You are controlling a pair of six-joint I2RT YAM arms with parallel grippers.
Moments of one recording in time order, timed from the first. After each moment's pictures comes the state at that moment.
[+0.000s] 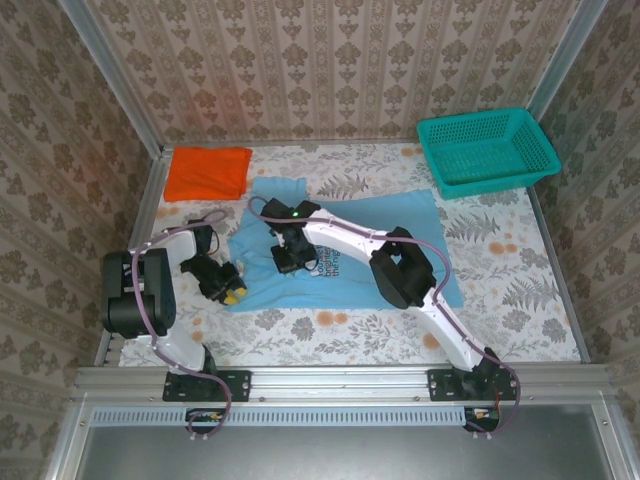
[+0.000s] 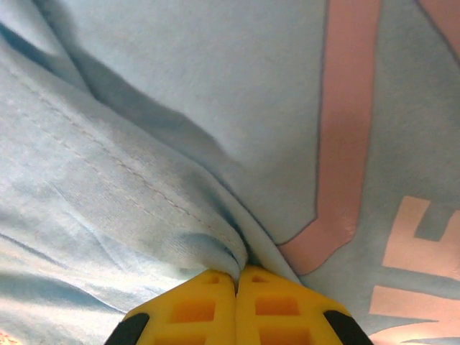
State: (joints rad) left arm 0.00 1.65 0.85 -0.92 0.41 -0.48; right arm 0.82 2.44 2.10 -1.00 -0.19 0.48
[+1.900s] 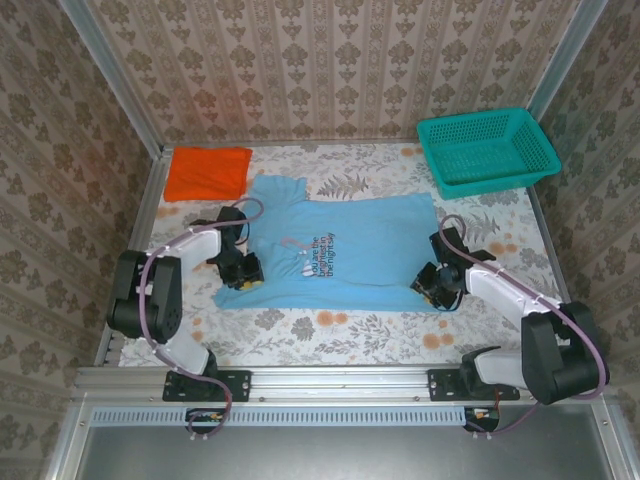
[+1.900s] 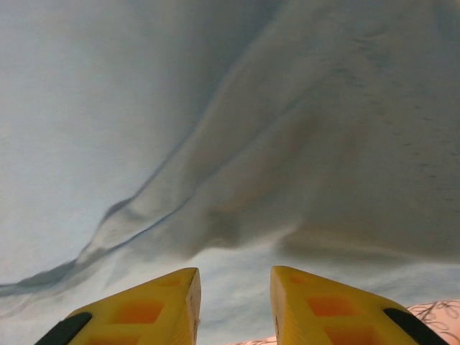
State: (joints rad) left arm -0.25 1.63 0.90 -0.79 0.26 -0.46; right arm 0.21 1.28 0.62 -0.64 -0.18 0.96
